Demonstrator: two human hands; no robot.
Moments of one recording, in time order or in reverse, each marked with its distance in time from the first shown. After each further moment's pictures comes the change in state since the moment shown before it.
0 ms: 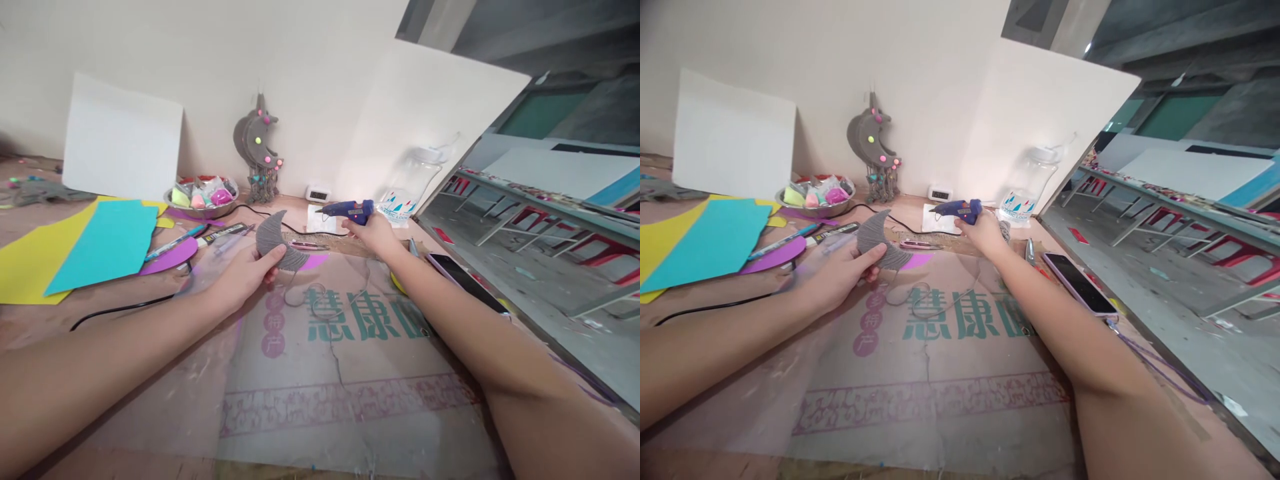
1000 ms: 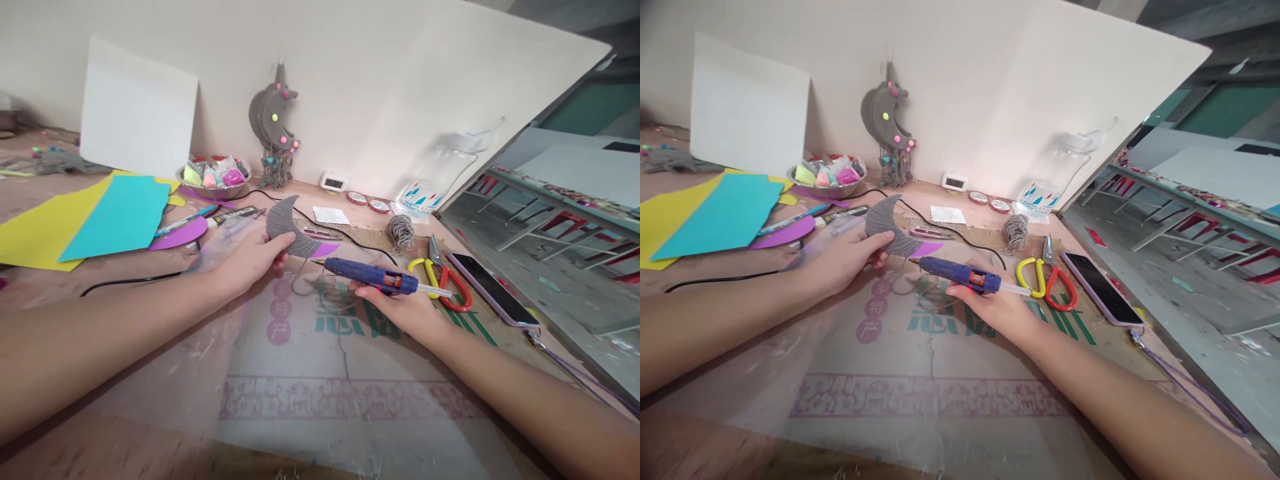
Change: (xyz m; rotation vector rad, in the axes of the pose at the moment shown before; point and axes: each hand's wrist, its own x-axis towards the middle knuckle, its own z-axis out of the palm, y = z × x) left_hand 0.001 -0.003 0.002 -0.054 0.035 -0.023; right_hand -0.130 -0.014 -0.013 0.394 -0.293 -0.259
